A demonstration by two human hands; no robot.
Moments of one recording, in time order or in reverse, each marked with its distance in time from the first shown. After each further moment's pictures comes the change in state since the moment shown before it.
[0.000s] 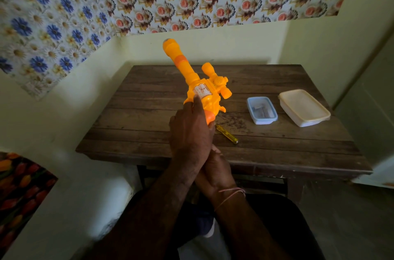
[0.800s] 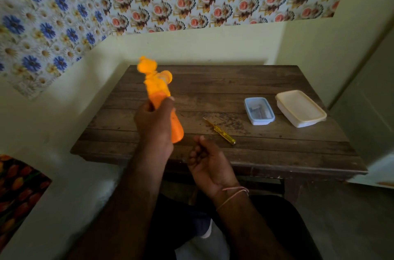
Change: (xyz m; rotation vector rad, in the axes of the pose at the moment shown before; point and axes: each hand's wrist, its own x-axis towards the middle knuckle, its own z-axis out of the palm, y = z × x) left_hand 0.026 -0.040 -0.015 -1.294 0.332 -0.617; right_hand -0.003 -0.012 0.011 -0.003 0.208 0.062
